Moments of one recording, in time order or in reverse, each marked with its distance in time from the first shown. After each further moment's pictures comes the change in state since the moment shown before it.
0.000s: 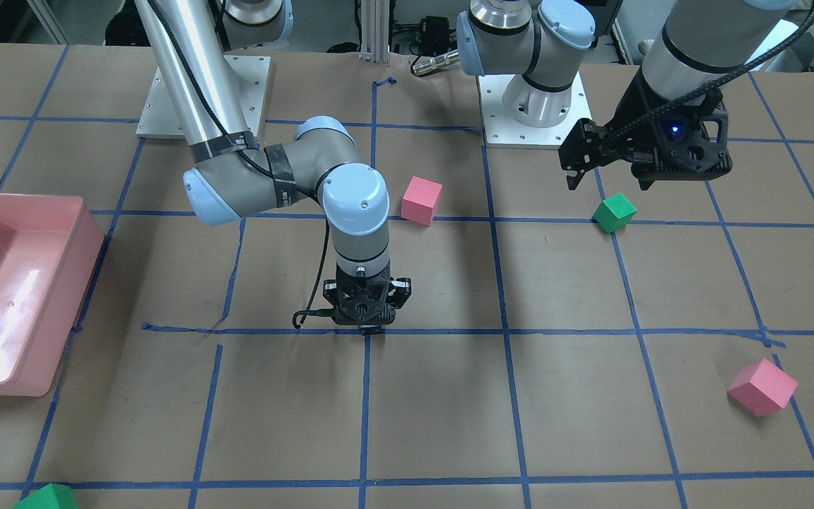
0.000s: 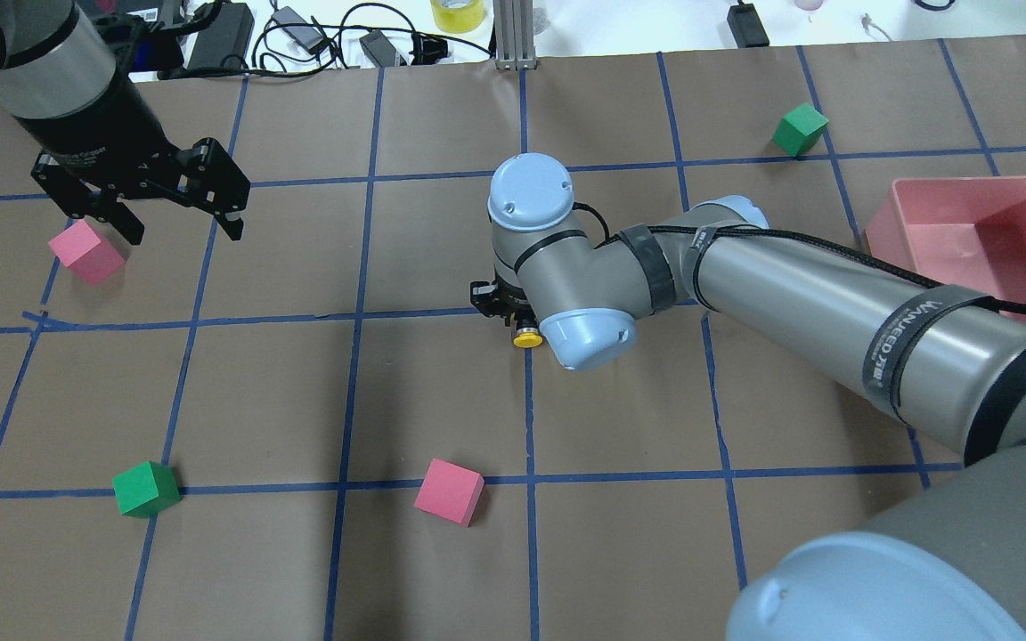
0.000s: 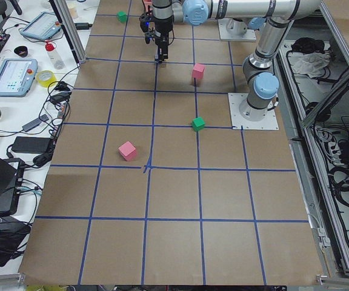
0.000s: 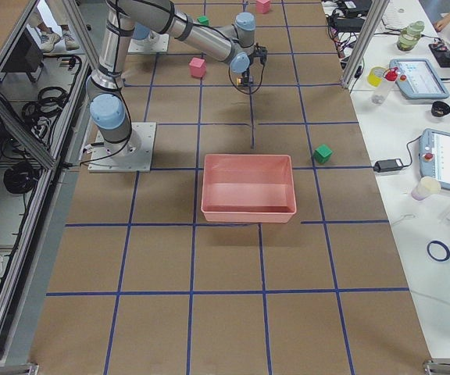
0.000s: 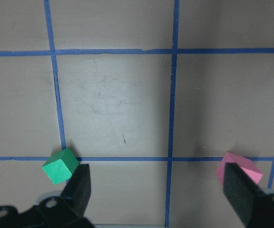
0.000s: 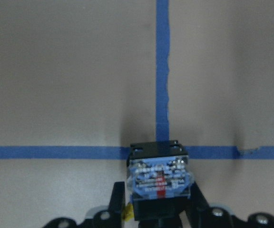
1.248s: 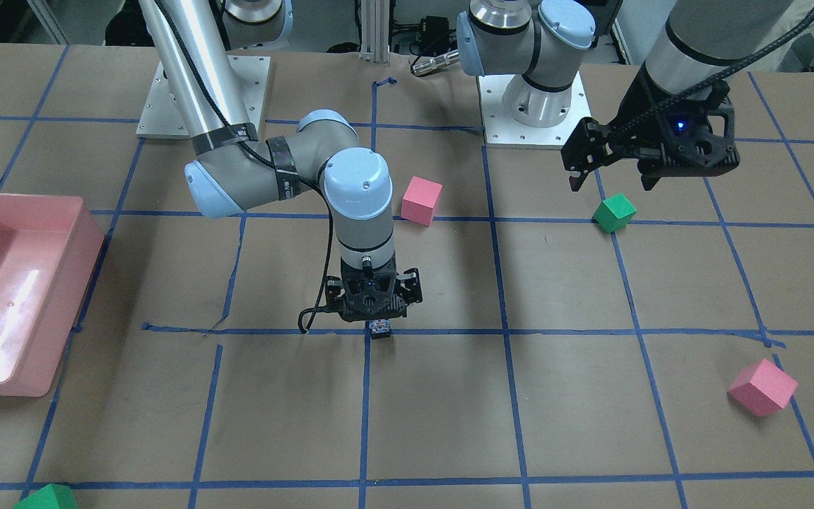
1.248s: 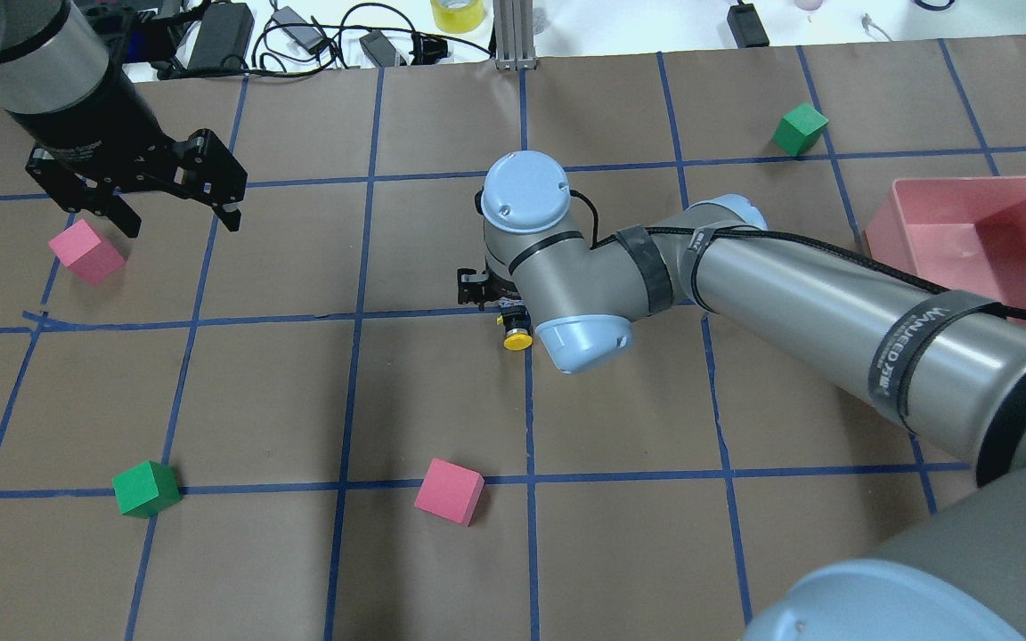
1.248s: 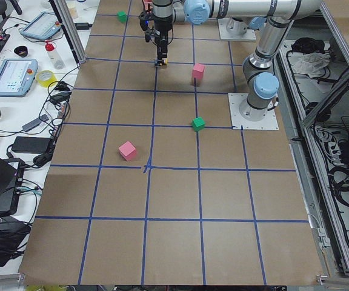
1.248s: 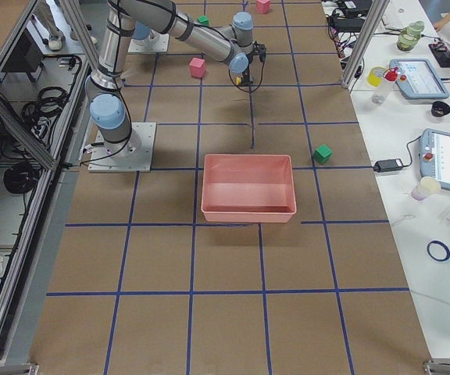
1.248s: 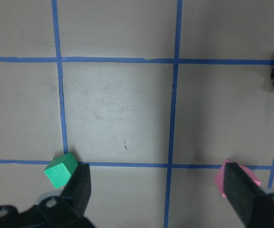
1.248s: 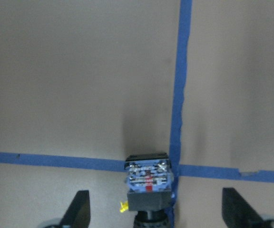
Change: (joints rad) left arm 0.002 0.004 -0.002 0.021 -0.007 -0.018; right arm -0.015 -0.059 0.002 -0.036 -0.002 -0.075
